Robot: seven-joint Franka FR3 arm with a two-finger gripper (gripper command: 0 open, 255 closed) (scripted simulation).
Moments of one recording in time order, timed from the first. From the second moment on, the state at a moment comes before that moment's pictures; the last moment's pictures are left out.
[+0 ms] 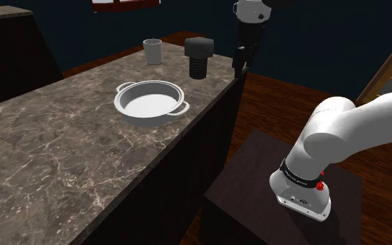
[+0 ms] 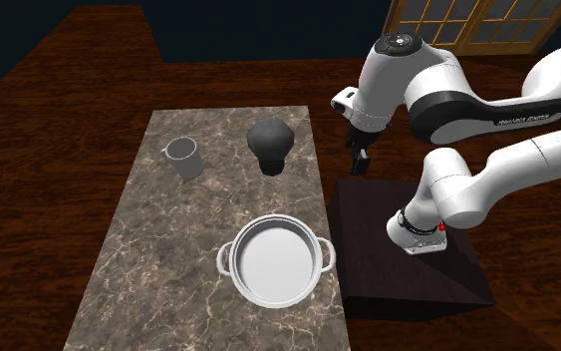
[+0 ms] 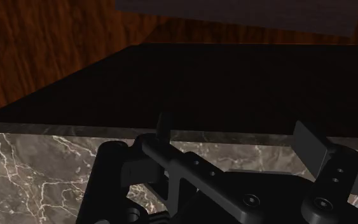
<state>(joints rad) -0.02 -0.81 0.01 -2.45 -0.09 1.64 -0.05</state>
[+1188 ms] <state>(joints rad) -0.23 -0.04 0.65 -1.93 -0.95 1.42 0.68</state>
